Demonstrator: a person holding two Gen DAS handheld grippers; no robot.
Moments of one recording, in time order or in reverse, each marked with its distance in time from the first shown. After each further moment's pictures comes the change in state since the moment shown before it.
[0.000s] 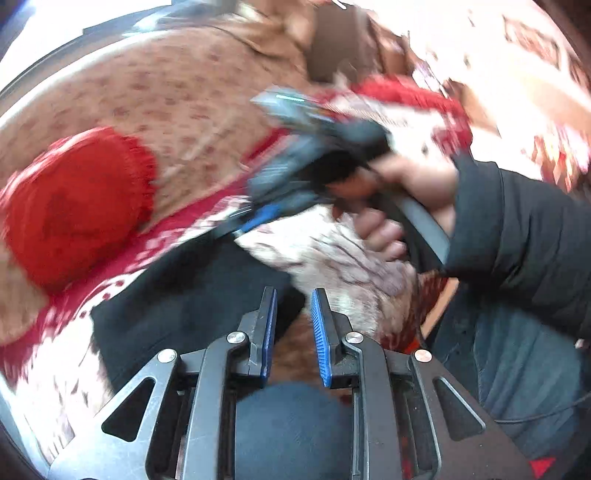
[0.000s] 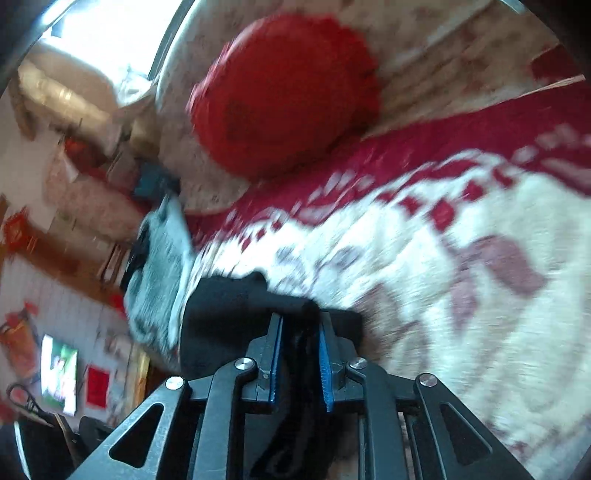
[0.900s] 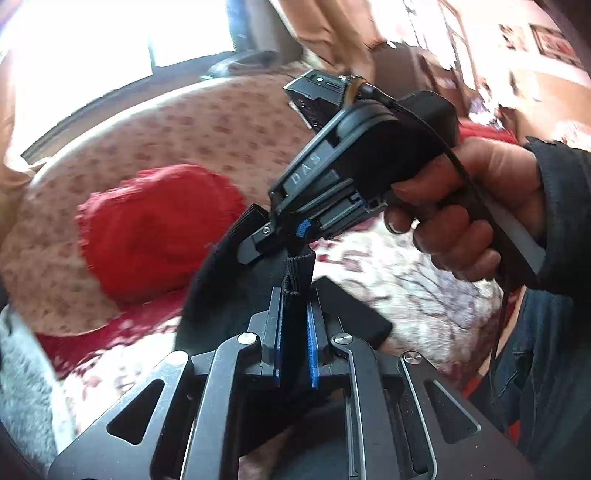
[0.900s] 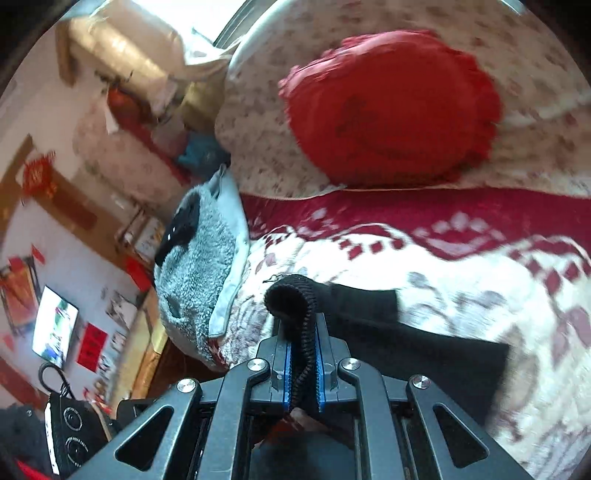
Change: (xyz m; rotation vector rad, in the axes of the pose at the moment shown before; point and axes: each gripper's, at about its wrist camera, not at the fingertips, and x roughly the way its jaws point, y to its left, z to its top) left arm -0.016 0.006 -0.006 0.041 -0.149 0.262; right arm 0.016 0.114 0.006 -0.187 0.113 0.127
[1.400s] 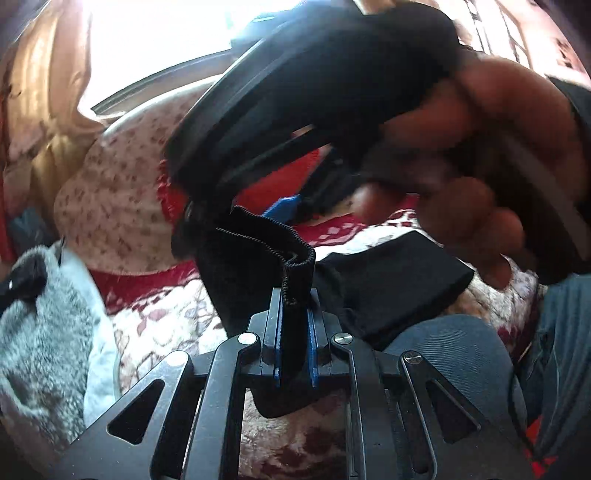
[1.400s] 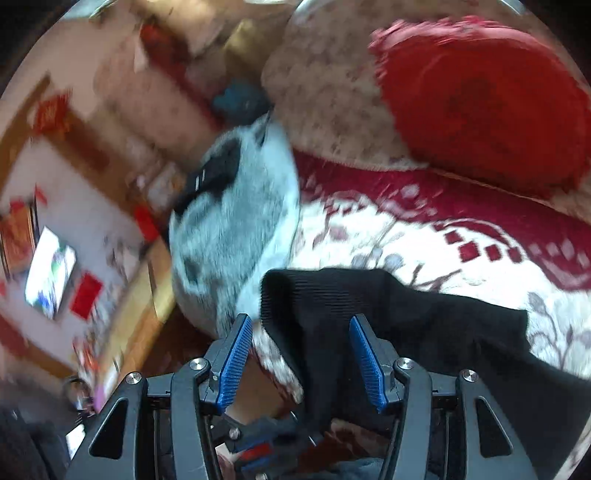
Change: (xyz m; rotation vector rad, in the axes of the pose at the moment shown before) left arm -0.053 0.072 -0.074 -0.158 0.020 0.222; right arm 0.142 0.154 0.005 -0.294 0.193 -0.093
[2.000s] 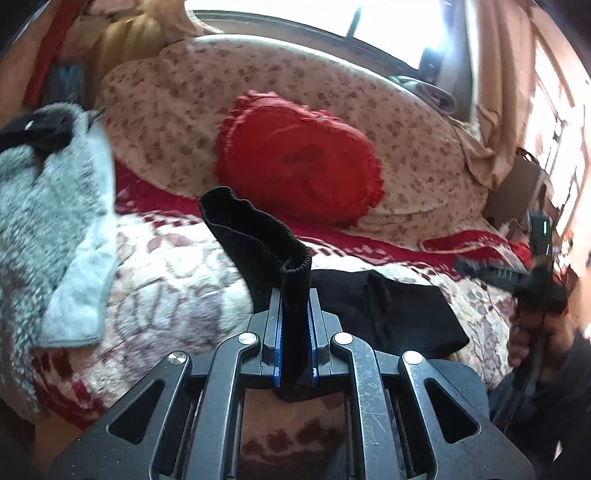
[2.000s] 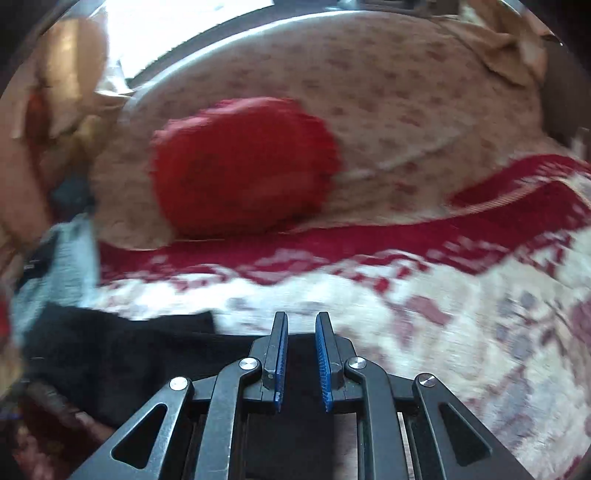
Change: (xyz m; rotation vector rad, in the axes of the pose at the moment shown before) left arm -0.001 0.093 -0.029 -0.504 0.038 -0.072; right arm -0.122 -0.113 -0.118 0.268 -0.428 -0.472
